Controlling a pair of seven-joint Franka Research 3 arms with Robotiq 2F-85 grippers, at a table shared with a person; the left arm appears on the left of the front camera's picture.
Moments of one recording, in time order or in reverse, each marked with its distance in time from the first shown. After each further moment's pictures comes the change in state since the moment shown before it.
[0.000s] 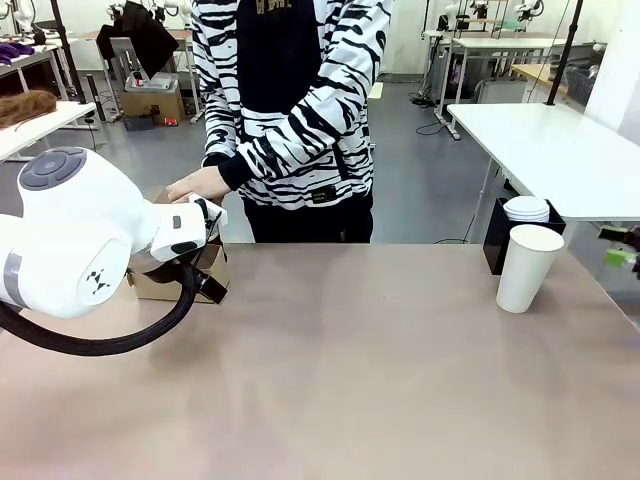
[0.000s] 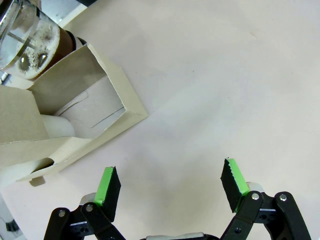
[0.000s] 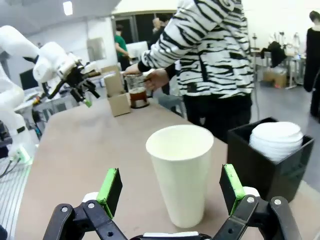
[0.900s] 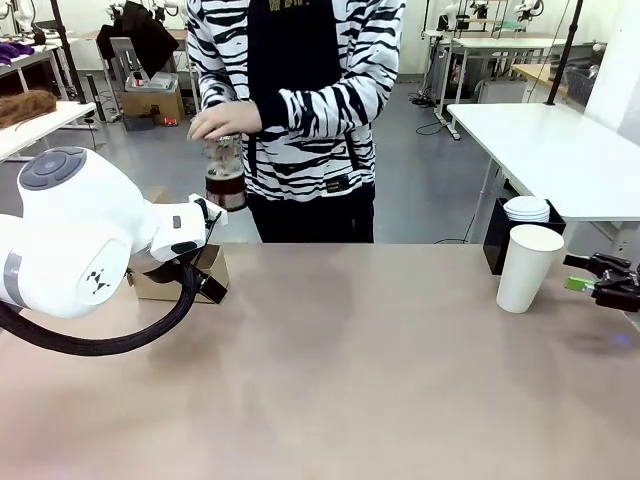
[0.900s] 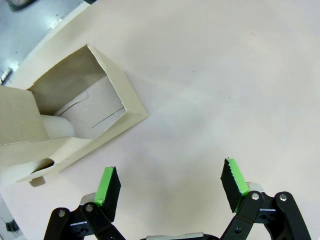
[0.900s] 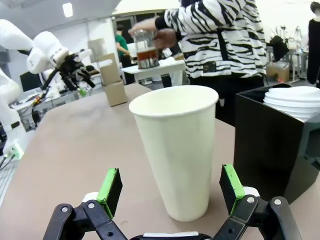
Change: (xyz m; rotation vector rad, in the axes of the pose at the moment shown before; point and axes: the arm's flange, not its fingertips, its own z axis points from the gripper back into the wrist) left arm 0.000 0.000 0.000 0.000 0.000 0.000; right arm -0.057 -0.011 -0.029 -0.018 0.013 -0.022
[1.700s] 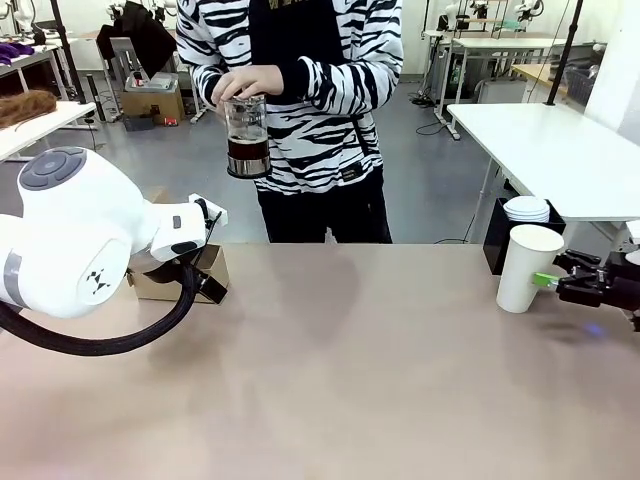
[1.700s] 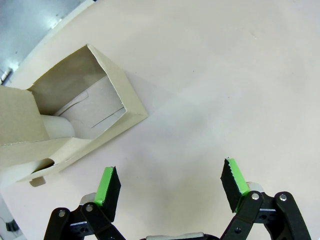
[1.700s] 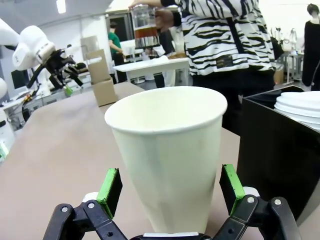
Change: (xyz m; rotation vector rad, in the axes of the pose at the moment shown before) left arm 0.000 0.000 0.000 0.000 0.000 0.000; right arm -0.009 -0.002 -0.050 -0.020 -0.004 0.031
